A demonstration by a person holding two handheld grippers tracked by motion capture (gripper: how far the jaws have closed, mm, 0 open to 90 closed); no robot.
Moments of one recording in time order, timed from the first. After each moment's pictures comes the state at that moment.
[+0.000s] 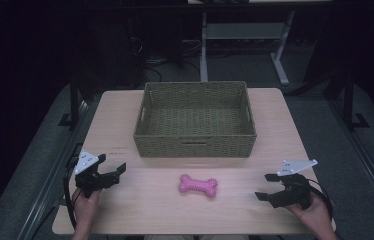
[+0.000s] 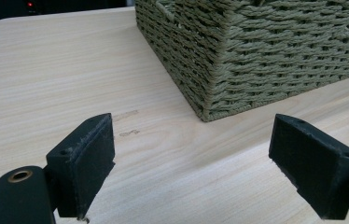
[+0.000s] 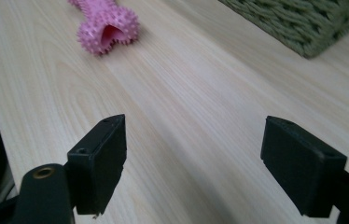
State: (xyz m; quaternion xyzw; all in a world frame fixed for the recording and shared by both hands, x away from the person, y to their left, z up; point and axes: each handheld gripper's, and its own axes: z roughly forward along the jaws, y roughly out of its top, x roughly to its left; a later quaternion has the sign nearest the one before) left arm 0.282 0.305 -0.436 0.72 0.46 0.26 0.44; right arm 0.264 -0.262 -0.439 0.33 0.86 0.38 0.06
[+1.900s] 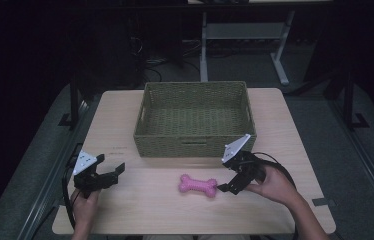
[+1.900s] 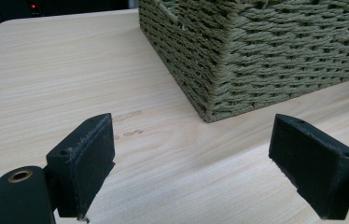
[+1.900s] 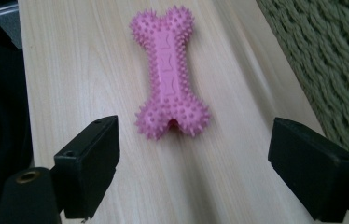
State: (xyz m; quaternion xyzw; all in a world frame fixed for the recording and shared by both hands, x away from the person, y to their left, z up) left arm 0.280 0.309 -0.436 0.71 0.47 0.26 0.45; right arm 0.315 -0.136 -0.395 0.16 0.94 0.29 0.02
